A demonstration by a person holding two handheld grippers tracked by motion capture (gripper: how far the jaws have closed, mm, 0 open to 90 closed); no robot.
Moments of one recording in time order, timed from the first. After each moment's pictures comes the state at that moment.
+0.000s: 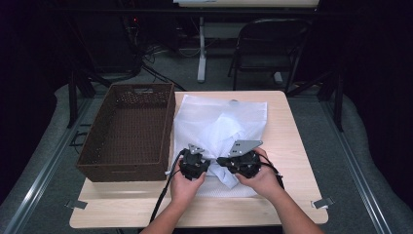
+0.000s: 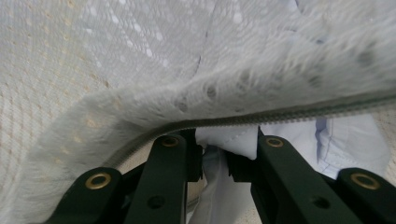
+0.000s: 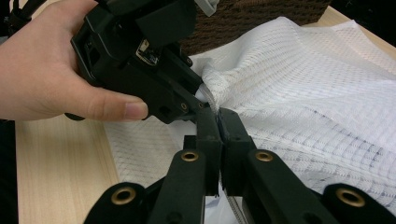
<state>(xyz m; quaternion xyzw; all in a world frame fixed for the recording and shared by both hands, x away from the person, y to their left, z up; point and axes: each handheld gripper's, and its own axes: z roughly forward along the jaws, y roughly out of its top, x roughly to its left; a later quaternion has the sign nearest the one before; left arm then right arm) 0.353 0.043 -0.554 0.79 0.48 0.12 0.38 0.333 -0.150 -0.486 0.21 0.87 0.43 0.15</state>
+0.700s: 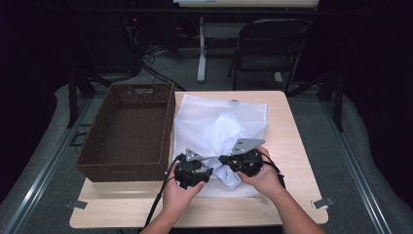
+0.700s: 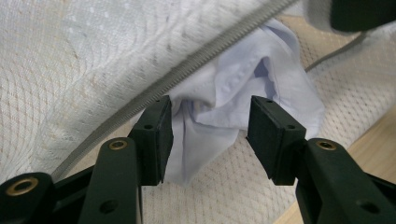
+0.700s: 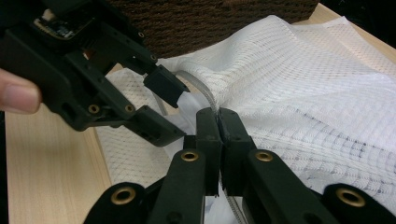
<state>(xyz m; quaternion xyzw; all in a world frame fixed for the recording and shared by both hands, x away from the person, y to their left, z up) 0.318 0.052 -0.529 0.81 0.44 0.11 0.38 0.337 -0.156 -0.486 0.22 0.86 0.43 0.15</state>
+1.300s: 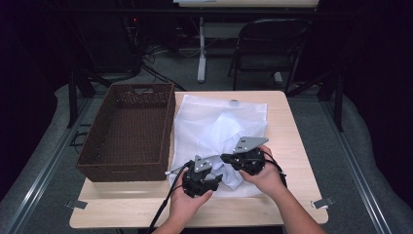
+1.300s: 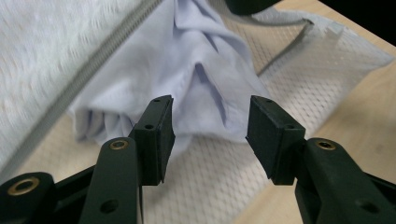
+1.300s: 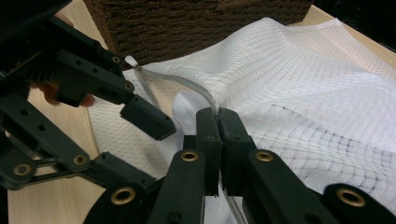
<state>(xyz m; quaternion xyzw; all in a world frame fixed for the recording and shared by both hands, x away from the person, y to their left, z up) 0.298 0.030 -0.528 0.81 0.39 0.12 0.42 0.339 -0.162 -0.483 0.23 0.86 0.44 0.15</state>
